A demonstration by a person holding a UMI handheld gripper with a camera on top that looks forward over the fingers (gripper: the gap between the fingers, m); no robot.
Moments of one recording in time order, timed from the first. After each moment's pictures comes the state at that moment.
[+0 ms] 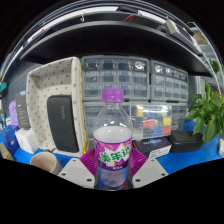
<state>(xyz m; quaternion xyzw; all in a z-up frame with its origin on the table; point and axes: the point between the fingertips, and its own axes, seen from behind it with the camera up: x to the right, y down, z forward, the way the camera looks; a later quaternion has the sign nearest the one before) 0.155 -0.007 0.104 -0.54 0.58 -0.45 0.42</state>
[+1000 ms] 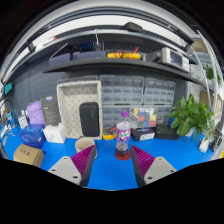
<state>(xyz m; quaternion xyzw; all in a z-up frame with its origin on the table) -0.061 0.053 0.201 -0.57 0.60 -0.41 0.38</state>
